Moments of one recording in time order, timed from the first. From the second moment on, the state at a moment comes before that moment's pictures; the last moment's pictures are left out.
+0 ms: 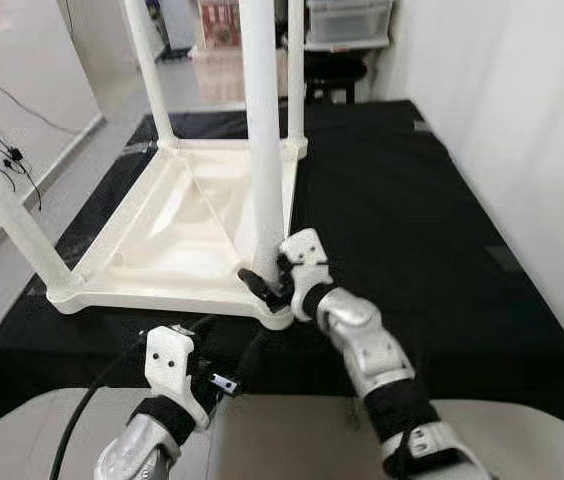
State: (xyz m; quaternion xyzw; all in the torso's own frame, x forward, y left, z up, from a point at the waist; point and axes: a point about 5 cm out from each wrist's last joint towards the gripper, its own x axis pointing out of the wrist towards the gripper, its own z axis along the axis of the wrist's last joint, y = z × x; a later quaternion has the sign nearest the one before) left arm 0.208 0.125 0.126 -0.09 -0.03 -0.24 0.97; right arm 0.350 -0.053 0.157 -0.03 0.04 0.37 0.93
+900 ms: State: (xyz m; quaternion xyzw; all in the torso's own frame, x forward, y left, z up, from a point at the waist) left arm 0.213 0.119 0.125 -0.10 -0.03 -0.23 0.97; right arm 0.372 -0.070 0.180 -0.05 0.05 0.58 0.81
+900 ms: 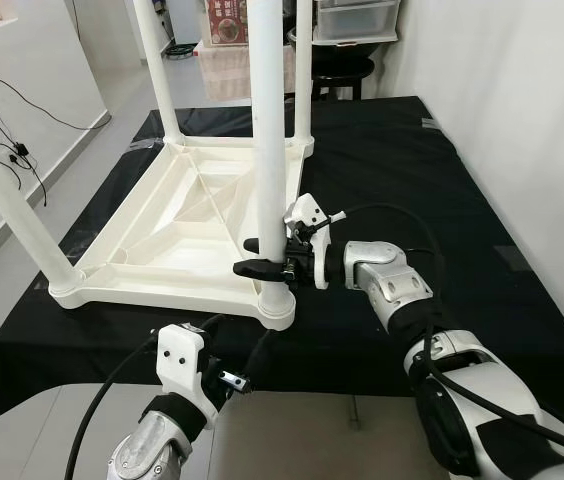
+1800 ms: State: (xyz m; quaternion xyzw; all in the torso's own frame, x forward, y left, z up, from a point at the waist) left arm 0.212 0.122 0.123 -0.09 -0.03 -0.23 0.97; right arm 0.349 -0.054 0.142 0.00 0.04 0.46 0.89
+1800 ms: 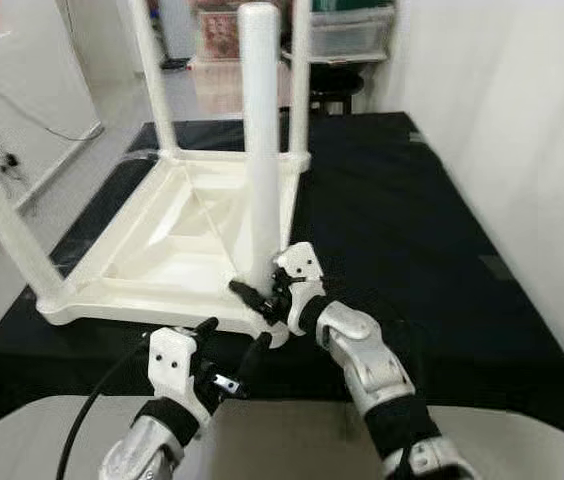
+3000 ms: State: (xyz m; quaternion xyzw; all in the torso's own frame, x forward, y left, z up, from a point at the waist) left arm 0.210 0.127 0.122 -0.08 -0.03 -0.21 0.97; right arm 0.322 -0.061 0.145 -0.03 0.00 0.26 0.96
